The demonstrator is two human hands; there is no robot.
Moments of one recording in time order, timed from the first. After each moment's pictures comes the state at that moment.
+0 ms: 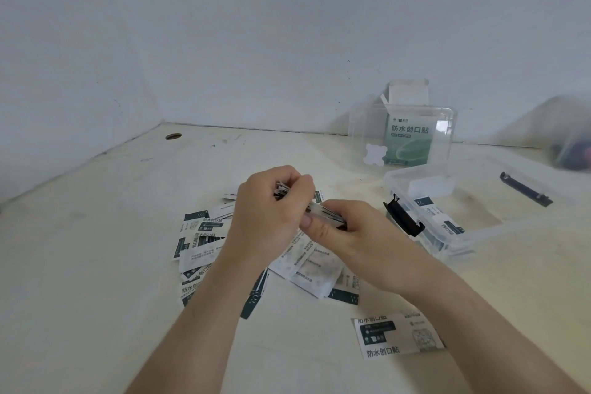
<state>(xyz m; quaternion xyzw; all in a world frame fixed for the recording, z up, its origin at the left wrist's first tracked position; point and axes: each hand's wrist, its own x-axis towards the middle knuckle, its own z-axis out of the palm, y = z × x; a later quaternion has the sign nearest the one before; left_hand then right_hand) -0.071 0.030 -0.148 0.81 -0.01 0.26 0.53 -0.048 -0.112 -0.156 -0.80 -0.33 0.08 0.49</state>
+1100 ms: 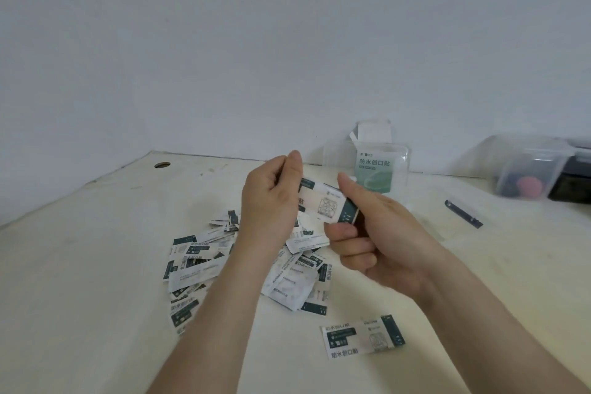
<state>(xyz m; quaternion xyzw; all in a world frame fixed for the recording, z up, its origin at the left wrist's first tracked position) -0.064 -0.009 -0.105 0.75 -0.01 0.34 0.57 -0.067 -0.153 -0.098 -0.53 -0.13 0.31 0.78</state>
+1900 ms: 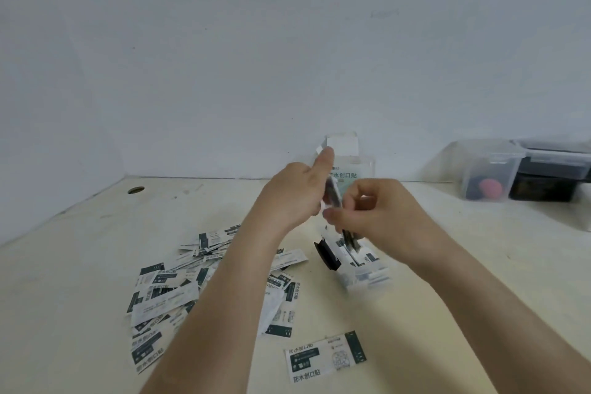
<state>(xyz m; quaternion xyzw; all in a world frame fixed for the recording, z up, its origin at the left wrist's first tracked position) -0.033 -0.068 -0.059 0.90 -0.01 0.10 0.43 -0.040 -0.210 -0.087 -0.80 -0.18 -0.02 0.57</state>
